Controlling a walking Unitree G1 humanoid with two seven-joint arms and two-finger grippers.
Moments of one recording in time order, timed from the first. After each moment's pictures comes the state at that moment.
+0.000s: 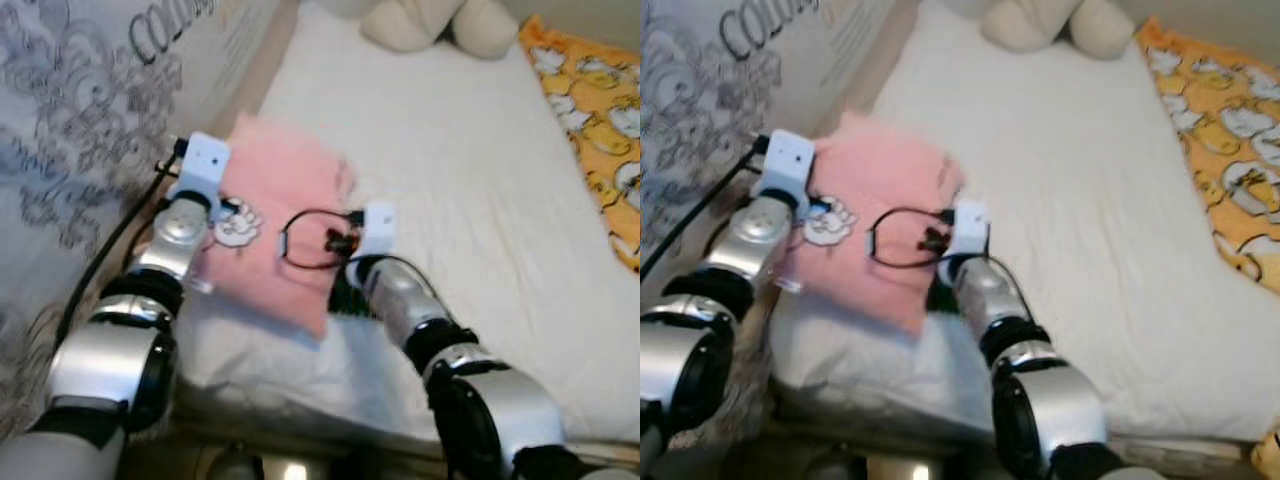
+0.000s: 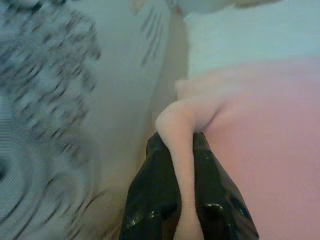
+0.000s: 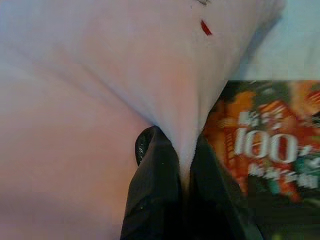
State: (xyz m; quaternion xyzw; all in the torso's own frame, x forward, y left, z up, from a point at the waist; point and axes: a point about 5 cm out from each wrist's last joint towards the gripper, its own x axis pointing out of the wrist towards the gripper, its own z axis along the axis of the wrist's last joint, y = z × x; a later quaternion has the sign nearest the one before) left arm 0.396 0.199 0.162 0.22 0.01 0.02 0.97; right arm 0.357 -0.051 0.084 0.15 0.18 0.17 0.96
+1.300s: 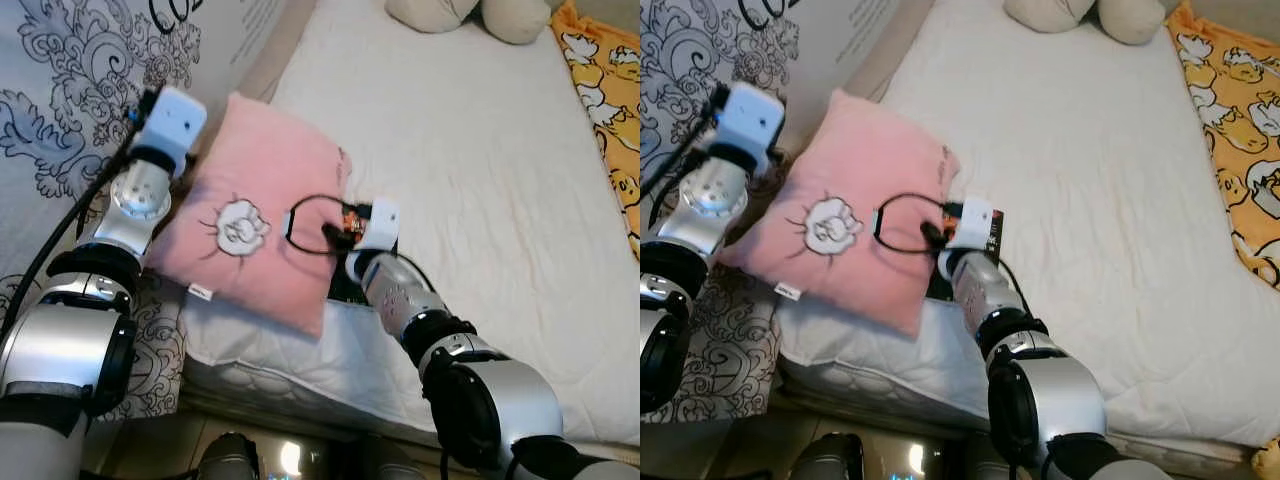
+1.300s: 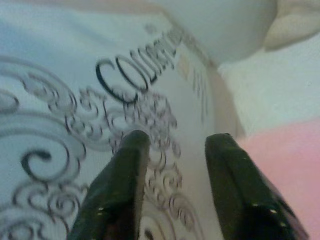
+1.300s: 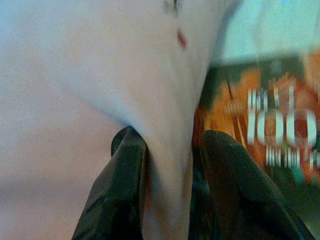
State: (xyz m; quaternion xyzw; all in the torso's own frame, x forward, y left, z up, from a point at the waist) left arm 0.397 0.219 0.229 0.32 -0.15 0.02 0.93; right arm 0.365 -0.045 0.099 0.20 0.16 0.14 0.95
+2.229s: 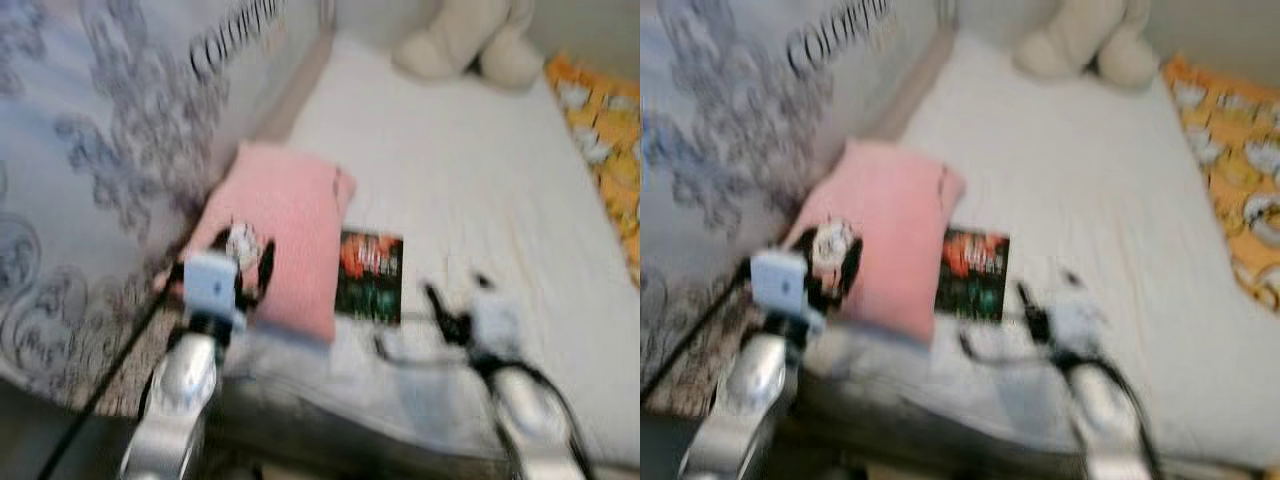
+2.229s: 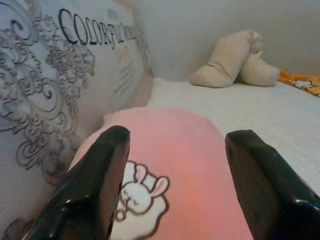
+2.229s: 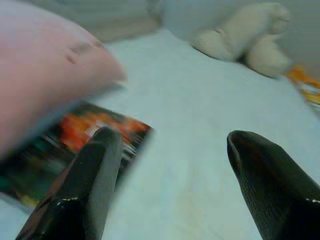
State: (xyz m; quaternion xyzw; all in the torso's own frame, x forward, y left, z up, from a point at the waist) left arm 0.247 0.140 0.119 0.05 -0.08 -0.09 0.99; right arm 0.224 -0.187 0.071 -0.11 0.02 0.04 0.99
